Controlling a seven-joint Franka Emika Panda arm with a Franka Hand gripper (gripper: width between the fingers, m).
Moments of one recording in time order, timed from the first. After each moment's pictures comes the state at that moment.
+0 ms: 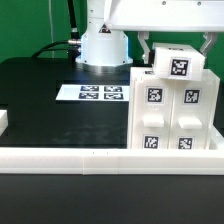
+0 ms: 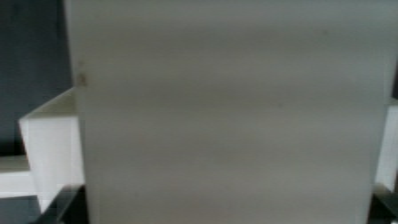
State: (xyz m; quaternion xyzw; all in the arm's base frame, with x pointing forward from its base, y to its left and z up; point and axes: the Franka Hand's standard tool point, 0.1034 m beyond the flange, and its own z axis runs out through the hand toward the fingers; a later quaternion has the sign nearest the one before) arm 0.604 0.076 0.145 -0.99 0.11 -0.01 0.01
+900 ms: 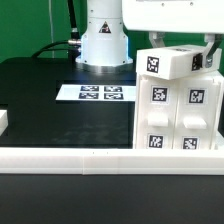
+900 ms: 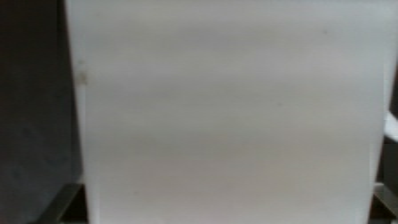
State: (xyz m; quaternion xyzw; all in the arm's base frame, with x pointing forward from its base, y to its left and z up) arm 0.610 0.091 0.144 -0.86 0.50 -0.02 0.06
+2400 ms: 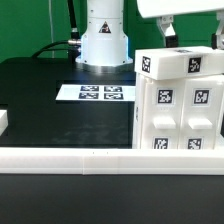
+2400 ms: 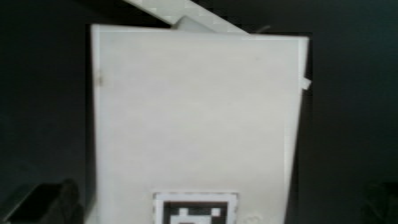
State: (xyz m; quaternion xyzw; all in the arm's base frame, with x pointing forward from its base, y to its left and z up) arm 0.614 0.098 0.170 -0.90 0.42 -0.02 0.08
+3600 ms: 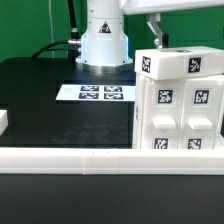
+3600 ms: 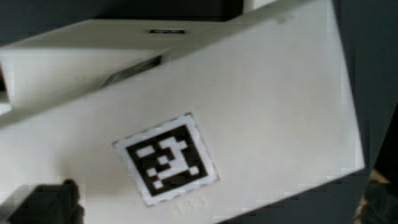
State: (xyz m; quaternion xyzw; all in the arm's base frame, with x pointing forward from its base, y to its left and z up) arm 0.619 0.099 0.176 -1.00 -0.06 -0.03 0.05
